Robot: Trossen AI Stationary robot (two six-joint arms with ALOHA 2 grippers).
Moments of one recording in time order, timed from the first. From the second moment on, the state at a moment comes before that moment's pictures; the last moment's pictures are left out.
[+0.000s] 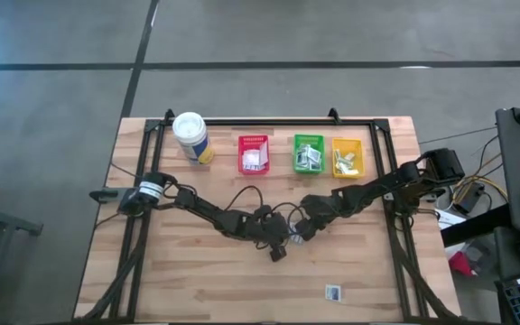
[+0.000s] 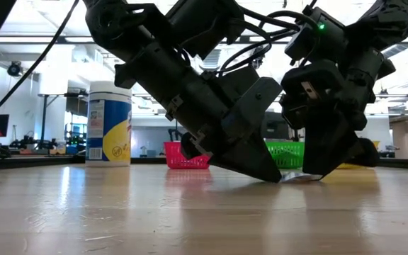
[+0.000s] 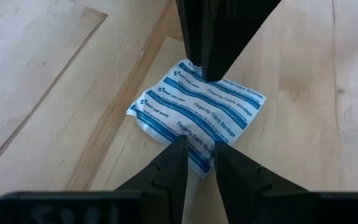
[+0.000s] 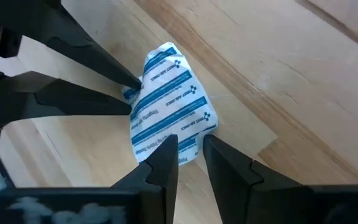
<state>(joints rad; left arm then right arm) -0.25 2.12 1.24 0.16 -0.26 -0.53 0.13 1.65 0.61 0.02 -0.17 1.14</state>
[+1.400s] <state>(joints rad) -0.26 2.08 1.24 0.13 -0.20 -0.42 0.13 1.60 0.61 -0.05 -0.10 0.94</state>
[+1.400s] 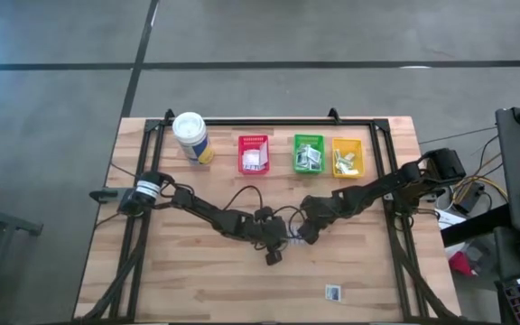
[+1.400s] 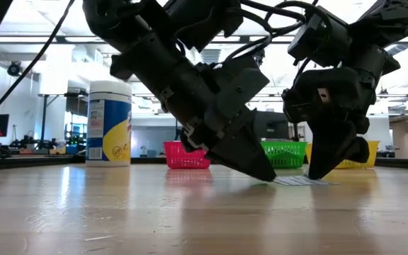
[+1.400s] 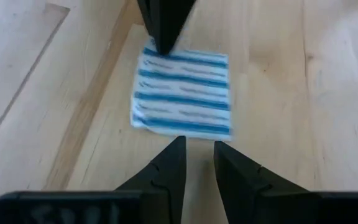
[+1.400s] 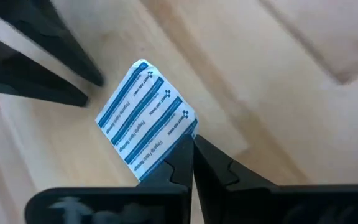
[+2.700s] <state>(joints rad) -0.25 2.03 1.24 0.04 -0.20 -0.34 0.08 0.94 0.61 -0.60 0.24 0.86</state>
